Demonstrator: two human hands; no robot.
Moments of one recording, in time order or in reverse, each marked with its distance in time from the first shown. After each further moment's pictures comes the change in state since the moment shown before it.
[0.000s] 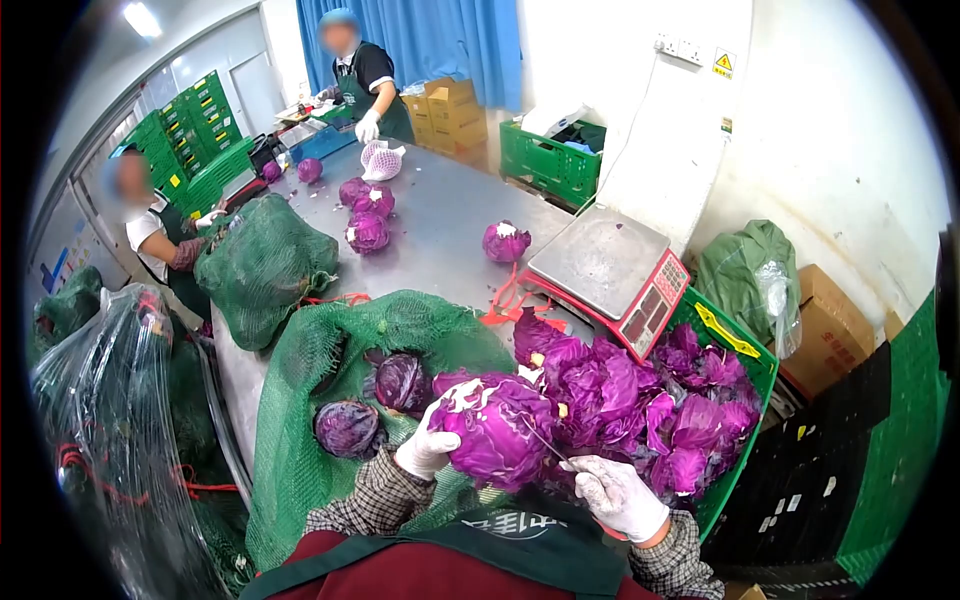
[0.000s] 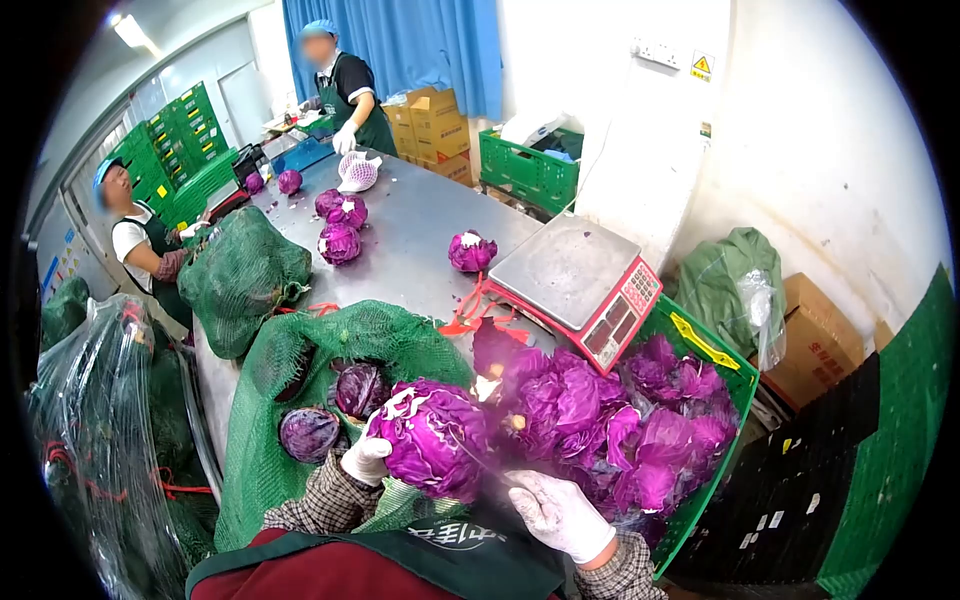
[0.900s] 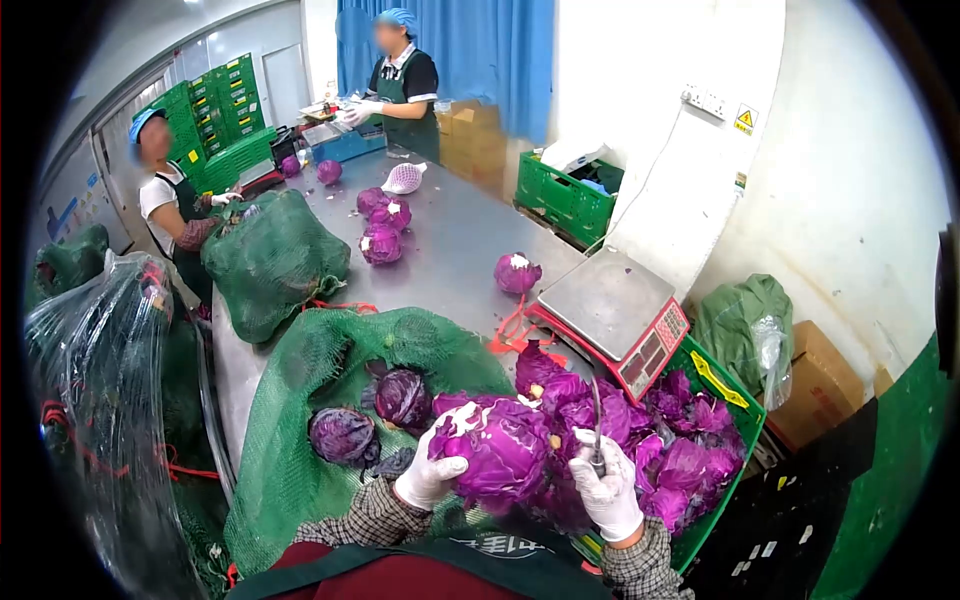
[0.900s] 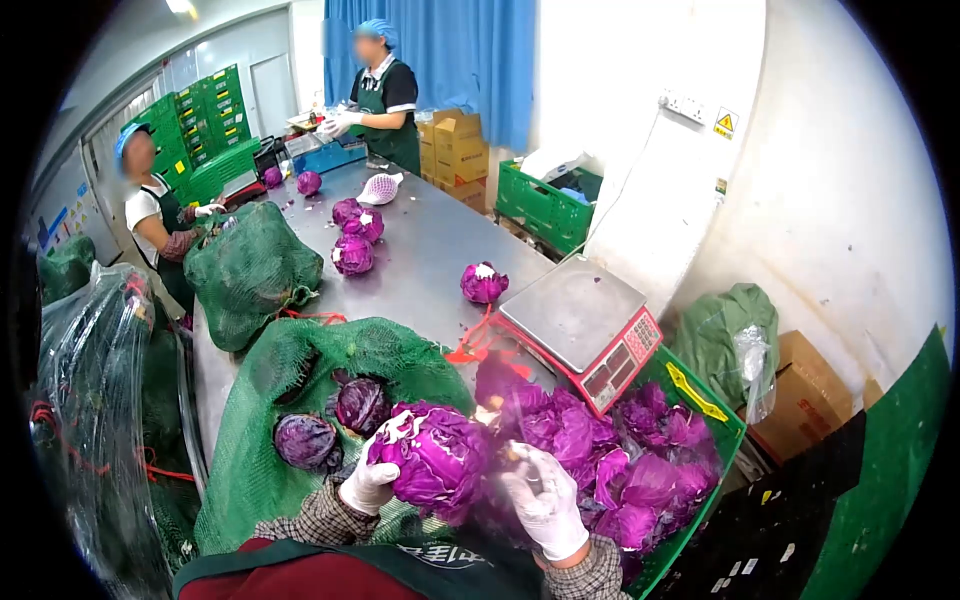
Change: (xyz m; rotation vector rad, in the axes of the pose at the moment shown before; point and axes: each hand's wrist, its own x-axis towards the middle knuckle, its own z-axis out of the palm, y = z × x) left_hand -0.011 -0.006 0.019 0.050 0.158 0.201; right_hand 0.045 0.003 0.008 0.070 0.386 -0.052
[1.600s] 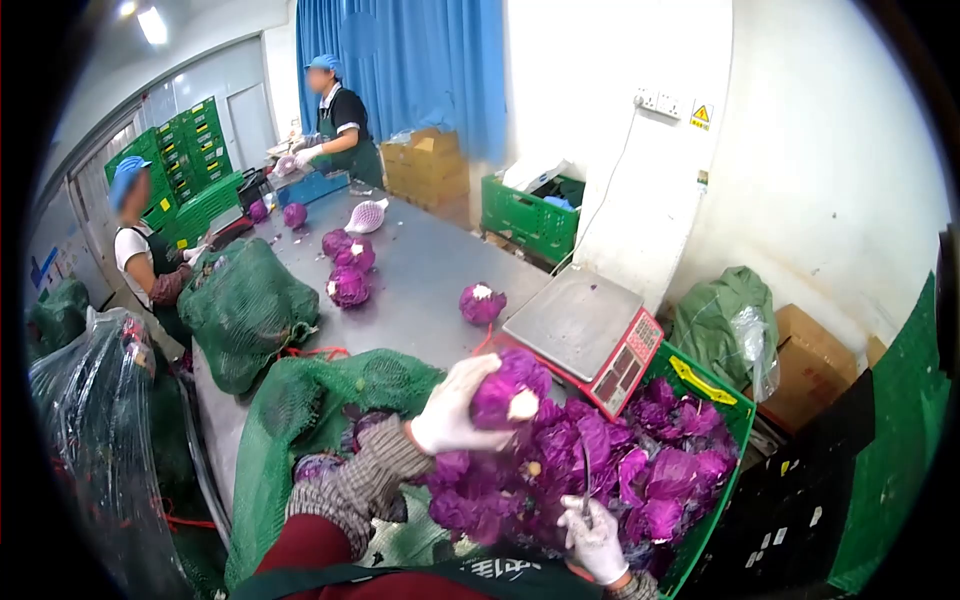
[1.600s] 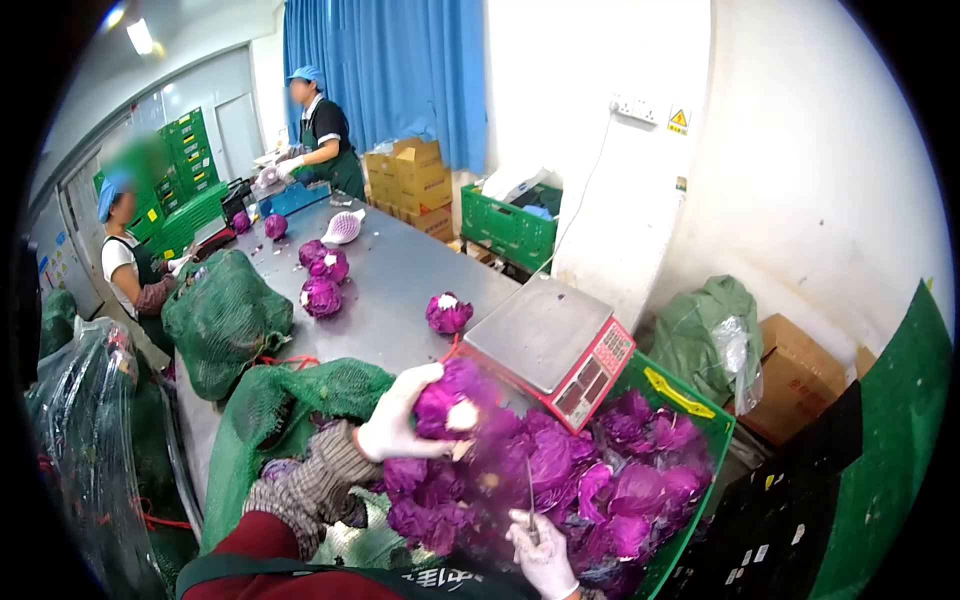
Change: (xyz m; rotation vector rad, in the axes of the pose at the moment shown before) left_hand 0.141 0.023 0.014 1.375 -0.357 0.572; right_hand -0.067 0.040 -0.007 0.355 0.071 0.579
